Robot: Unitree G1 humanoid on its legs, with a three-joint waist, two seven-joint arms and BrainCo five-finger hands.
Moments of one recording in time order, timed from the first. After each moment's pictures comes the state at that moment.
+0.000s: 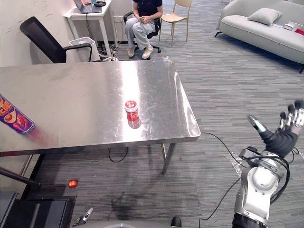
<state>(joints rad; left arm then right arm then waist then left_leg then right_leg) 0.20 0.05 0.28 1.13 -0.30 -0.21 -0.04 0.06 -0.21 -0.53 -0.18 0.15 -0.31 -0.19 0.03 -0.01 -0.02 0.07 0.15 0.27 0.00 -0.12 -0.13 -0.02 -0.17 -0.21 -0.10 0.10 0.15</state>
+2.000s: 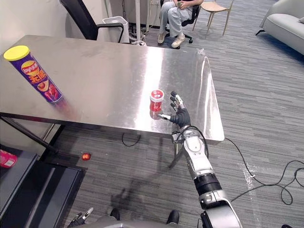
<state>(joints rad) 0.20 0.13 0.12 1.11 -0.29 -0.19 0.00 -0.35 -0.22 0.13 0.36 0.20 -0.24 -0.02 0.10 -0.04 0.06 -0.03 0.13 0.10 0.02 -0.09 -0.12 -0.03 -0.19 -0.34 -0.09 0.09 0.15</state>
